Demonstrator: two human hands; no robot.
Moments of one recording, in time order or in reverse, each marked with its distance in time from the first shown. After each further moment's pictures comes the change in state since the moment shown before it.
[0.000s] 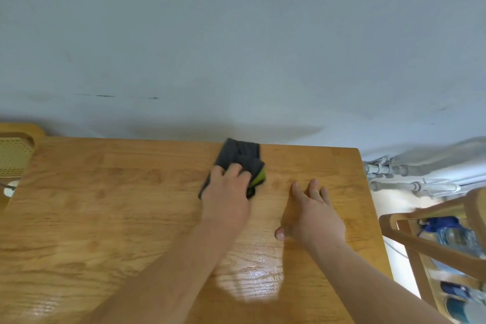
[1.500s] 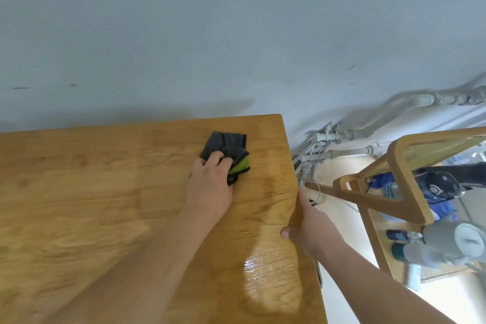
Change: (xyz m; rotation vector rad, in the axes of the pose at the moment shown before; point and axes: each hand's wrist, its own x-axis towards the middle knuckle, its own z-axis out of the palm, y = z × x) left_hand -0.025 0.127 0.056 -0.067 -0.012 0.046; right_hand -0.042 0.199 0.034 0.373 -0.200 0.153
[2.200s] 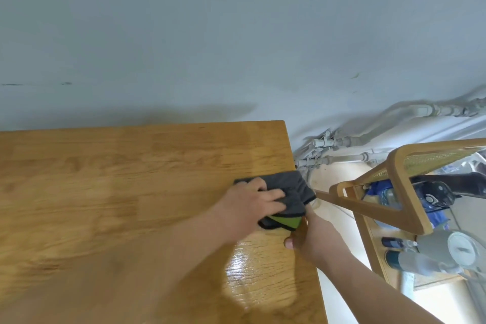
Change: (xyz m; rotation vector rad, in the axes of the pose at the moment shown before) left_hand 0.003 0.029 0.015 0.111 -0.261 0.770; right_hand 0.010 -0.004 -0.001 -0.031 0.012 0.062
